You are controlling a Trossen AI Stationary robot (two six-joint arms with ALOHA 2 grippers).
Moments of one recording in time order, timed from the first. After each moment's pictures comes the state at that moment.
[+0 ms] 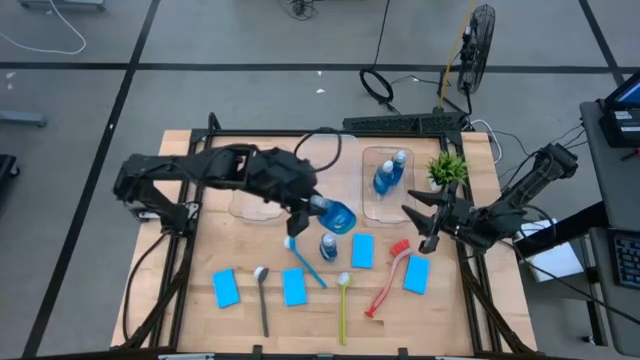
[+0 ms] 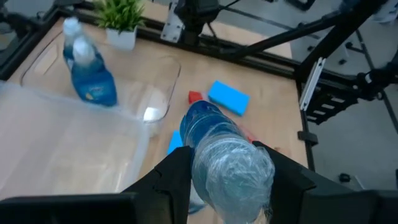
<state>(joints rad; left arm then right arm) -0.06 1.59 1.78 -0.81 0.02 -0.30 0.71 0.79 0.51 0.66 1.12 -0.25</state>
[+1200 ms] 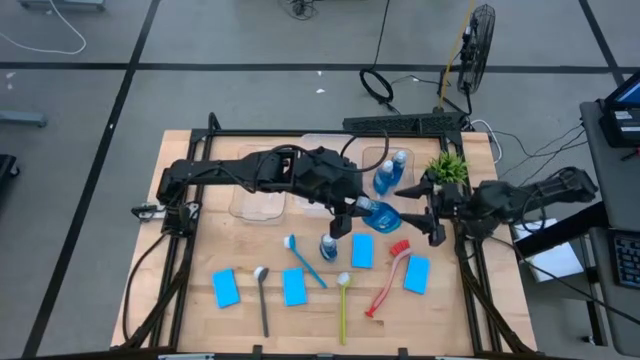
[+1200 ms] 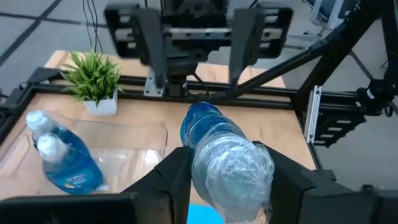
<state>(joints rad) -0.04 1.92 2.12 -0.70 0.06 -0.12 0.26 0.58 0.51 0.20 0.27 0.14</state>
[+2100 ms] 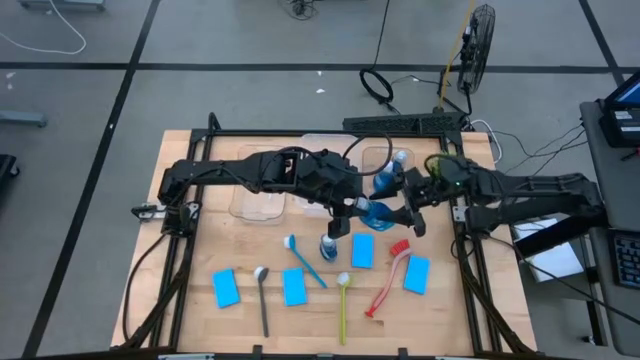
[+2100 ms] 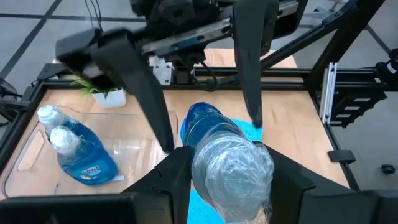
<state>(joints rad) -0.04 1.93 2.12 -0.75 0.04 -0.05 -0.05 0.90 0.79 -0.04 -0.29 0.25</state>
